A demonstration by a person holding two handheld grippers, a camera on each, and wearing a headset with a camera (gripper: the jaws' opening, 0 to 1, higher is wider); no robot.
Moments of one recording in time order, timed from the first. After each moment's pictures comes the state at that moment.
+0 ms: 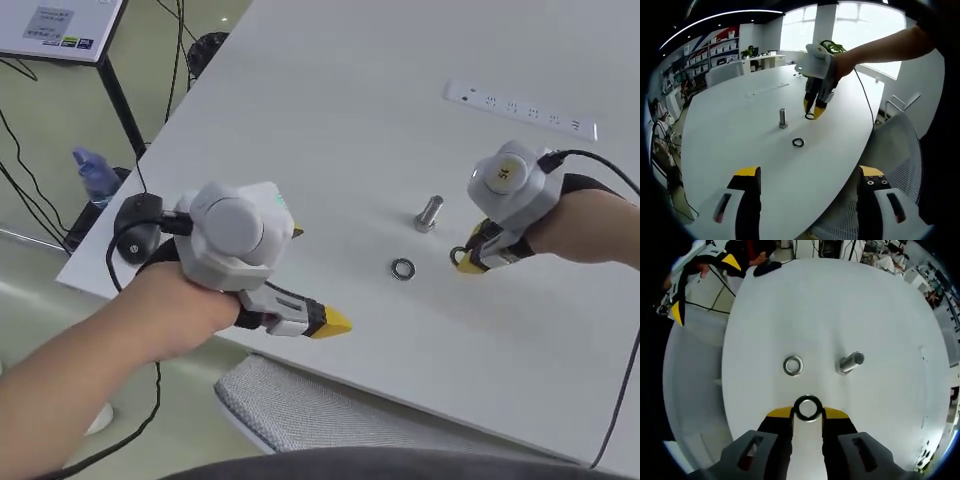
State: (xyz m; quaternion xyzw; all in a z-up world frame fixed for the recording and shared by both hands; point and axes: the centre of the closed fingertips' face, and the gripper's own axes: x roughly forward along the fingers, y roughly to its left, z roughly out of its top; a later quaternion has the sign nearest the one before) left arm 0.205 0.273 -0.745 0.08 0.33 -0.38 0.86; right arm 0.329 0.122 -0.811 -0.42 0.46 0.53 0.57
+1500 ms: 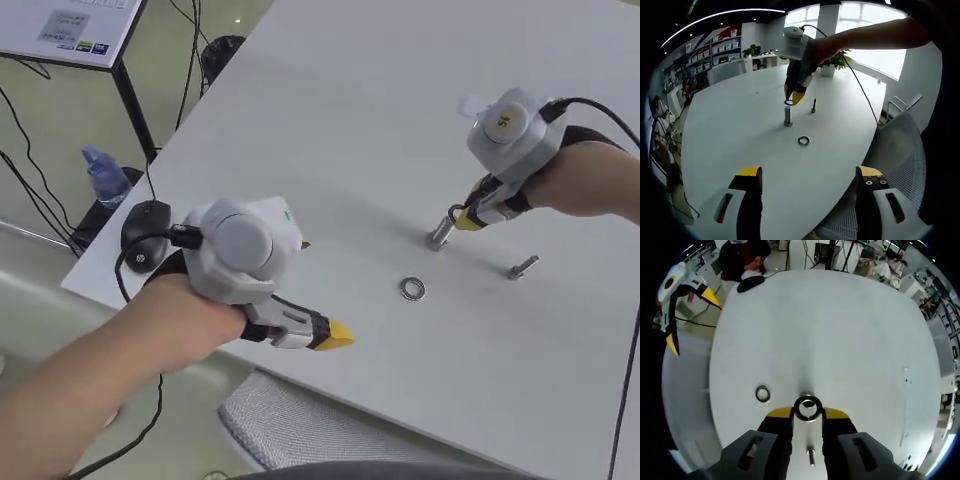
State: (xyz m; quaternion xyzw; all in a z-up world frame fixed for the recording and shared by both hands) left arm 0.215 0.283 -0.754 0.07 0.33 -0.37 0.86; right arm 0.396 0.174 -0.791 -0.44 0.44 0.53 0.58
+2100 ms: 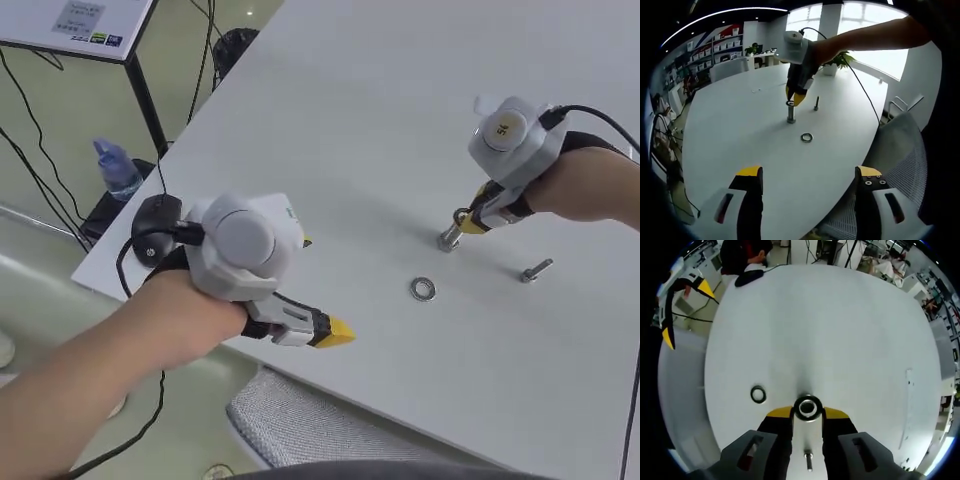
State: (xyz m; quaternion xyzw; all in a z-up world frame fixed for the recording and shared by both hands) left arm 0.213 0.294 -0.758 0.07 0.34 -0.37 0.86; right arm 0.399 0.176 -0.805 -0.45 0.44 0.52 0.57
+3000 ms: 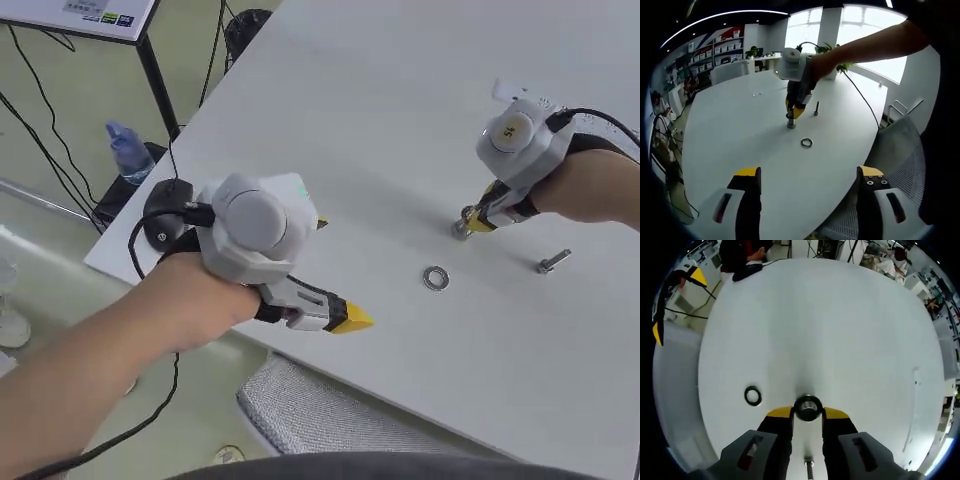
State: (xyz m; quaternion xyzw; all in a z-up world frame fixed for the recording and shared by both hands) left arm 0.218 0.290 -0.749 0.06 0.32 -0.37 0.87; right arm 0.399 0.178 -0.835 -0.46 0.44 0.52 0.57
